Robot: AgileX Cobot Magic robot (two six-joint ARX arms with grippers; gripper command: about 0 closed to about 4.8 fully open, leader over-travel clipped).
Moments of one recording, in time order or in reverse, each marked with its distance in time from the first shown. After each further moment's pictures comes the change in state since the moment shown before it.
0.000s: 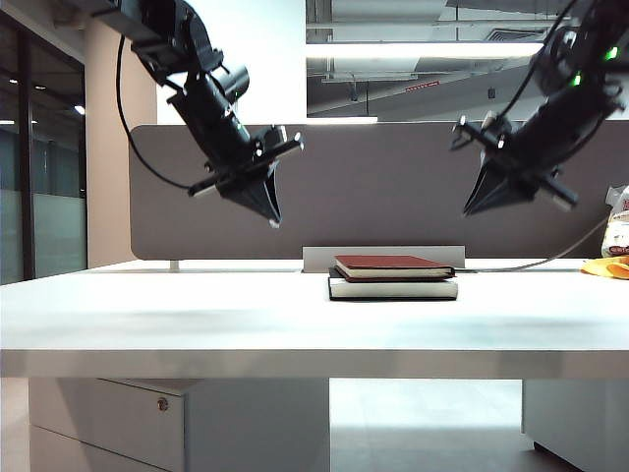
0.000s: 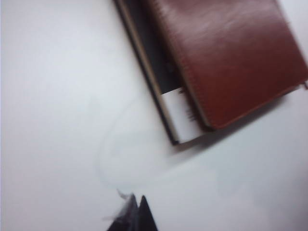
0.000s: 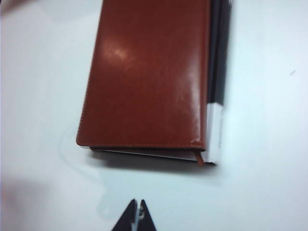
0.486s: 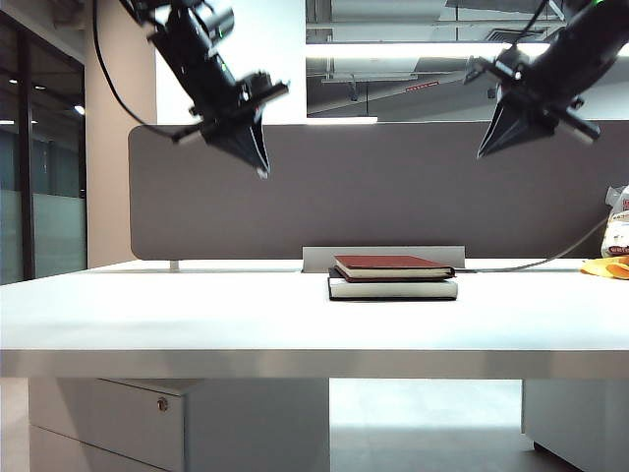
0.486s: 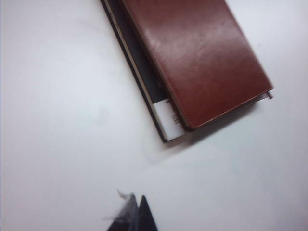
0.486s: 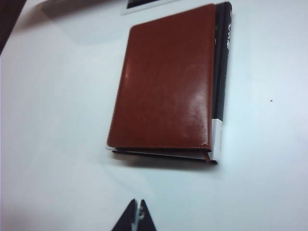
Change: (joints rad) left arm 0.002 -0.138 0.000 -0.069 -0.032 0.012; right arm -0.002 -0.176 0.000 -0.110 0.047 -0.035
